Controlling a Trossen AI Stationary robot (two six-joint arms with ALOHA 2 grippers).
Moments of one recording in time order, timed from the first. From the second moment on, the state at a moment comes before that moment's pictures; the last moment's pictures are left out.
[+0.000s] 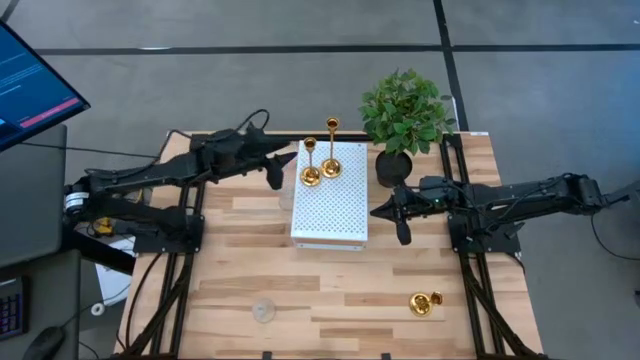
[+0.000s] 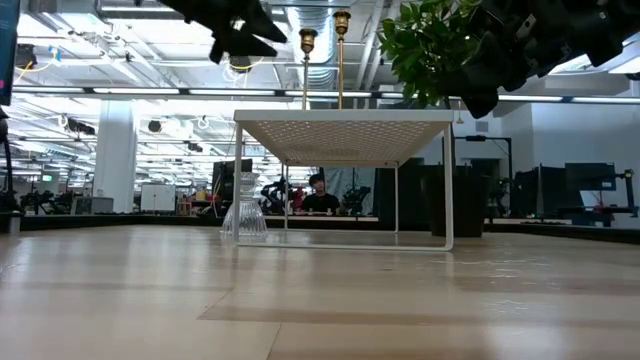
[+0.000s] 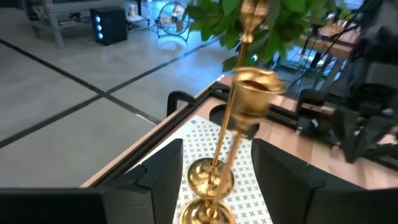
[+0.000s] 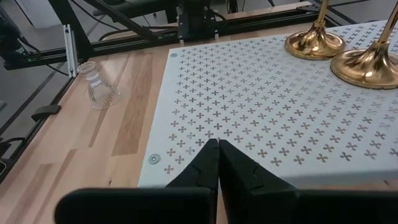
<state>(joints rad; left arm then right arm) 0.28 0.91 0.92 -0.07 -0.18 -0.14 -0.03 0.91 0.47 0.05 -0.05 0.13</state>
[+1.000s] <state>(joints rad) -0.04 0.81 0.68 0.03 0.08 -0.07 0.22 0.74 0.74 -0.77 0.26 0.61</state>
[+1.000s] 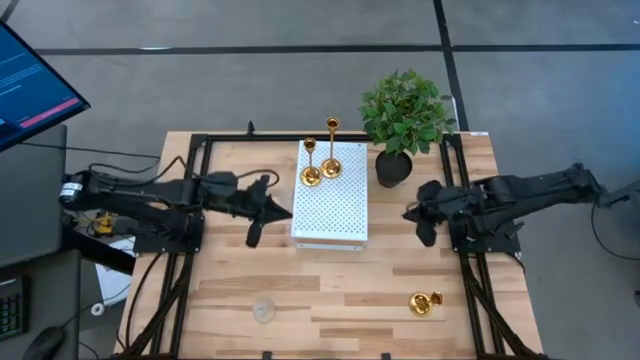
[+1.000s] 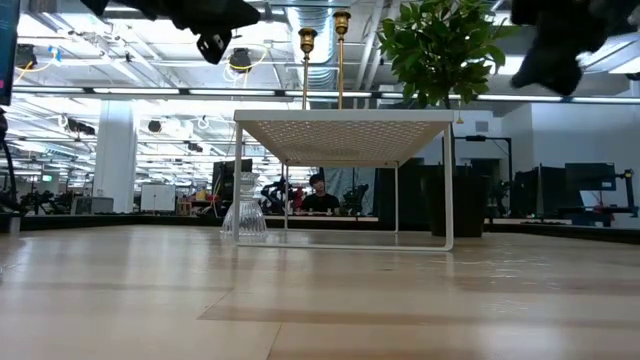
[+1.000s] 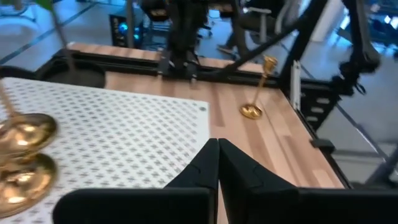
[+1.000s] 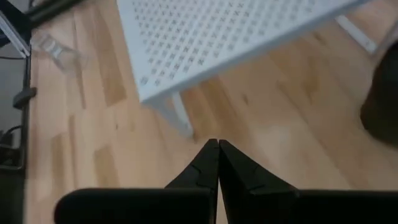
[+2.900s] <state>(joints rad) -0.15 0.81 0.52 0.18 0.02 -0.06 1.43 1.26 0.68 -0.73 0.47 1.84</state>
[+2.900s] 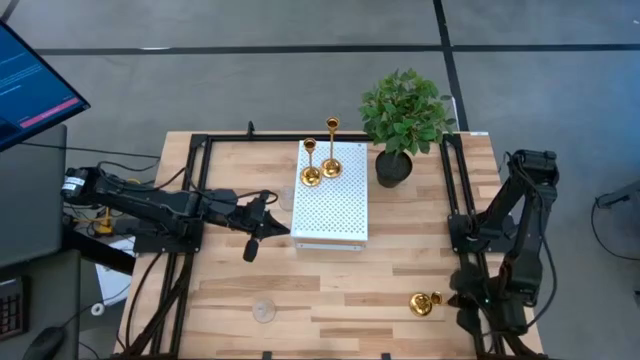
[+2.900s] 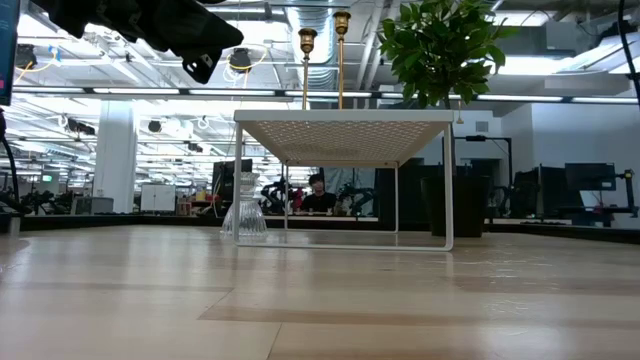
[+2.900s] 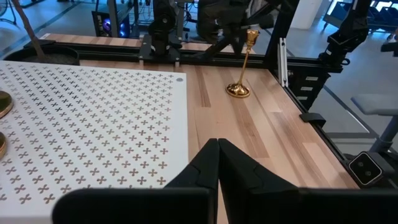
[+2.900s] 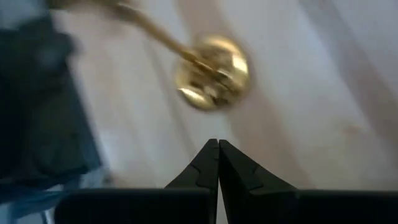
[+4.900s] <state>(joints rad) -0.15 0.81 0.53 0.19 0.02 -0.06 1.19 1.26 0.68 -0.60 0.66 1.44</state>
